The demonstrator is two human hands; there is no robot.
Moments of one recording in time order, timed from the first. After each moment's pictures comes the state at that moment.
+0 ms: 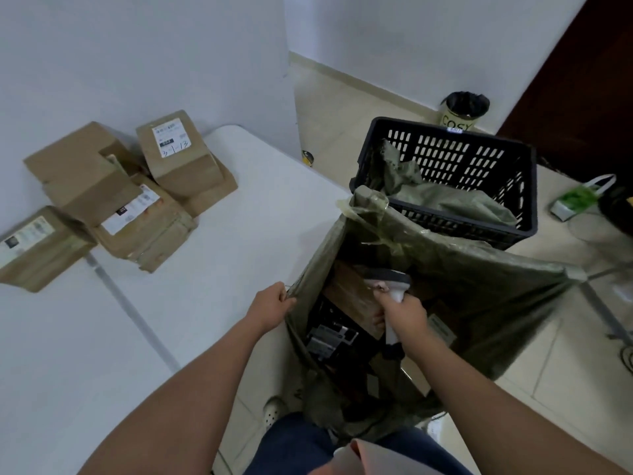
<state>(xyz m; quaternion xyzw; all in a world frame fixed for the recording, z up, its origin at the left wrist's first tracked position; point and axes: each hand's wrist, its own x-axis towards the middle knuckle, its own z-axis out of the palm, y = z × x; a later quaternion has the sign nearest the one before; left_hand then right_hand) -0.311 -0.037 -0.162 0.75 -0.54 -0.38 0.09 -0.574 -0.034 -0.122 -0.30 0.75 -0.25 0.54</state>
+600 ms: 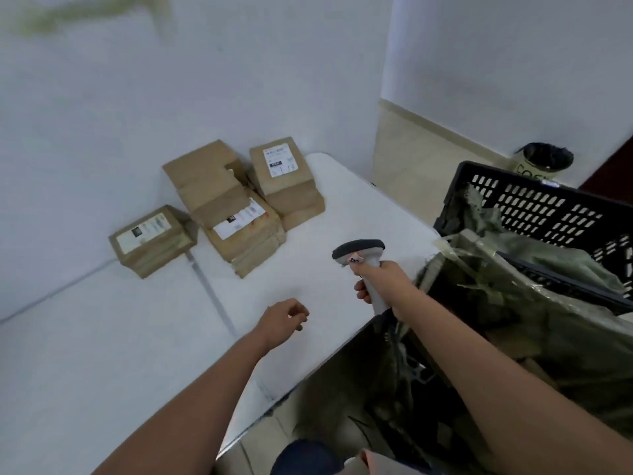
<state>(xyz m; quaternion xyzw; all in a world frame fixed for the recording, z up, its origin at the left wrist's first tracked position) -0.159 0.004 -0.117 0.74 -0.47 -0.44 0.17 -0.367 -0.088 -0.021 -0.43 0.59 -0.21 0.65</state>
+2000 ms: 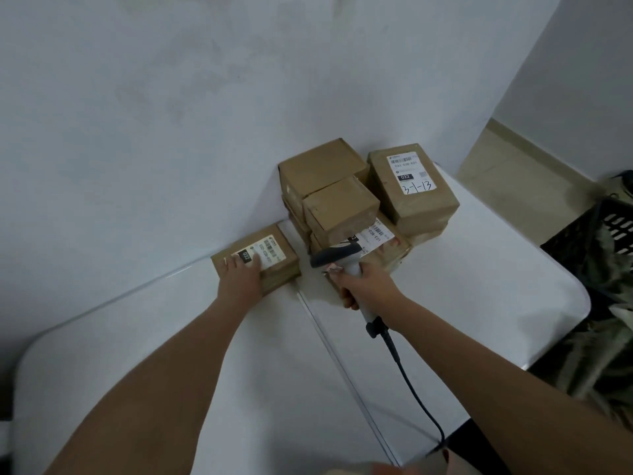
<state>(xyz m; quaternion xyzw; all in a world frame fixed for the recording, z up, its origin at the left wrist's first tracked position) 0.203 -0.026 -0.141 0.84 -0.51 -0.10 -0.16 -0.048 -0.094 -0.039 -0.60 0.51 -0.11 0.60</state>
